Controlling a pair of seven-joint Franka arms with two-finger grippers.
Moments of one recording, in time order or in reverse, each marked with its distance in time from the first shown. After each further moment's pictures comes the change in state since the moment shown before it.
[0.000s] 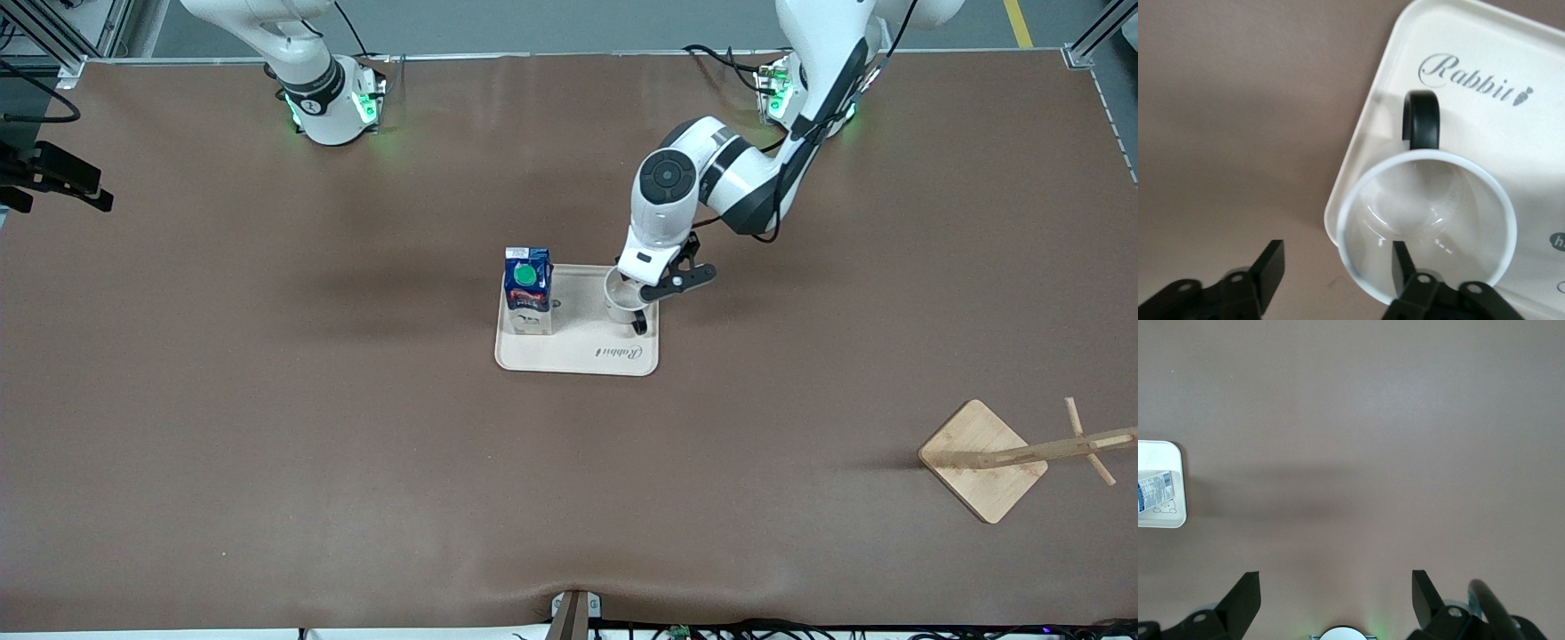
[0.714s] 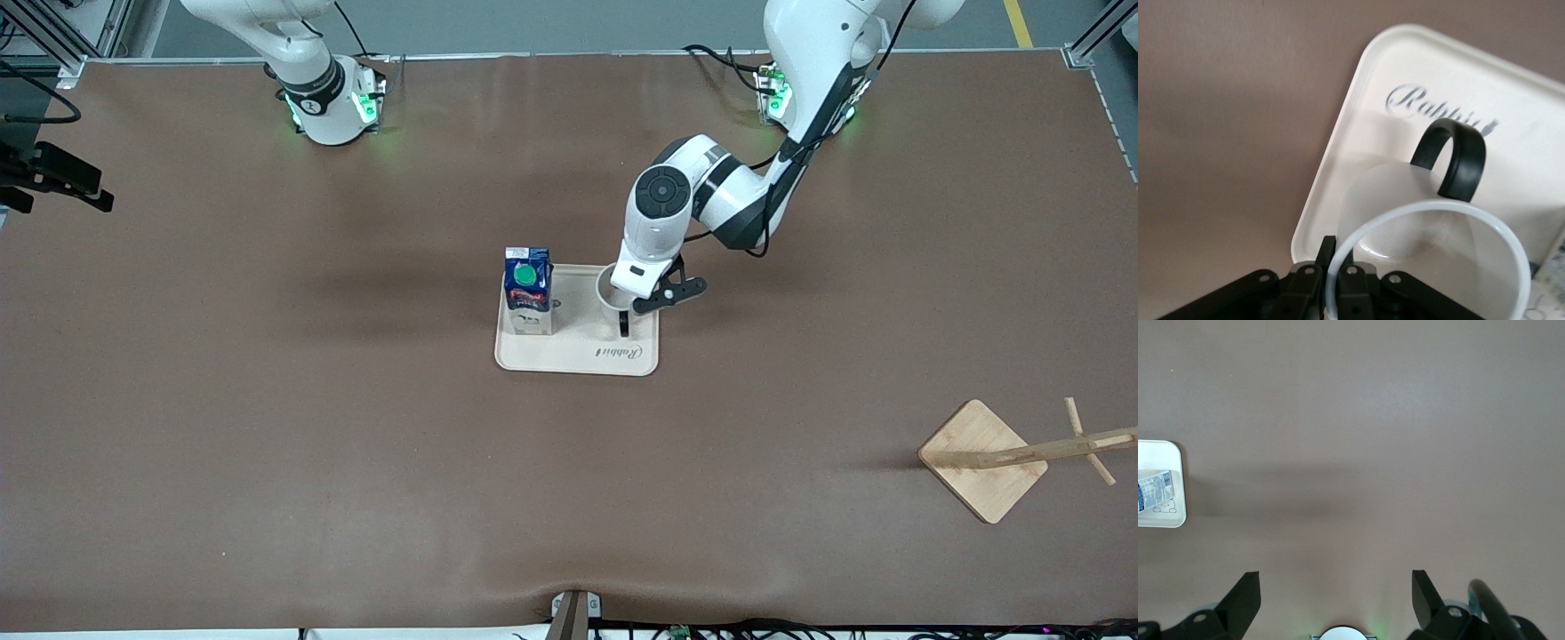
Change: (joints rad) left arm 0.009 0.056 0.012 0.071 0.016 0.045 0.002; right arm 0.000 0.001 0.000 0.000 0.000 -0.001 0.000
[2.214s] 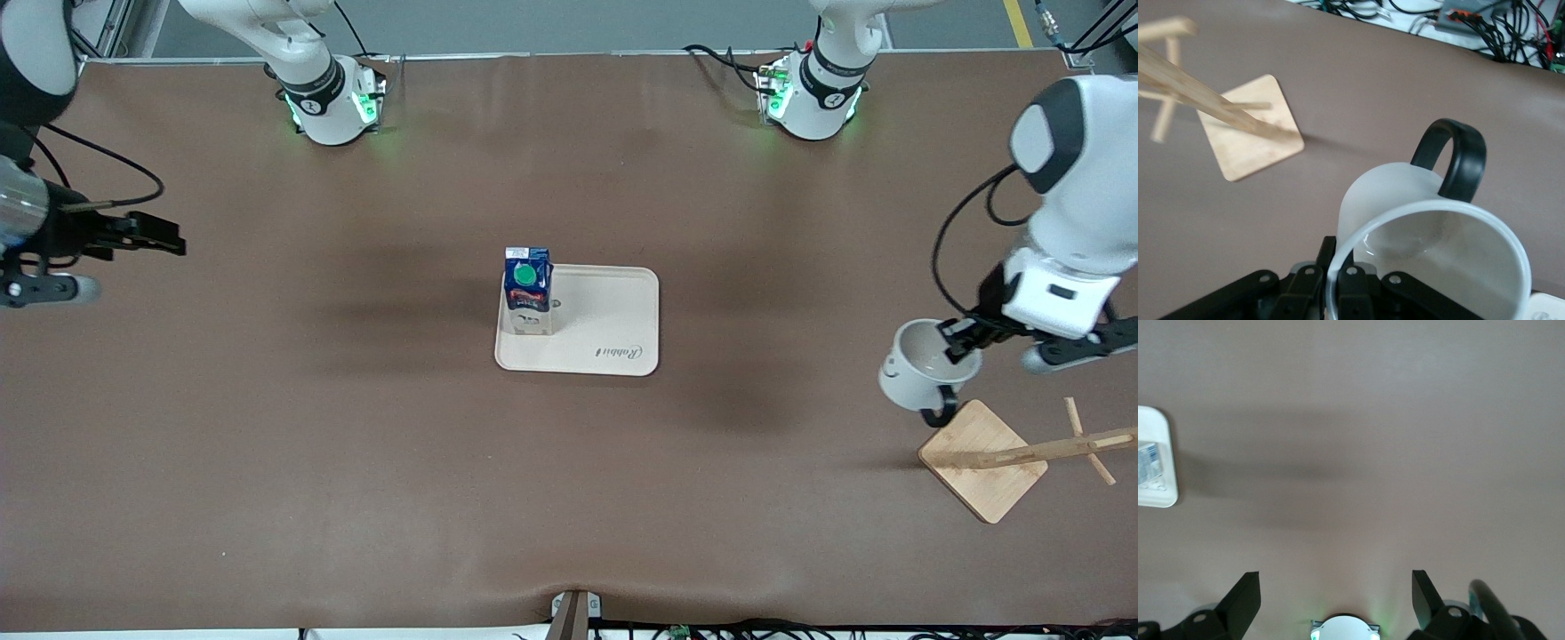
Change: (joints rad) left arm 0.682 -0.331 0.012 0.169 -0.013 -0.211 0.781; right arm 0.077 0.161 0.005 -0.001 0.029 0.003 -0.002
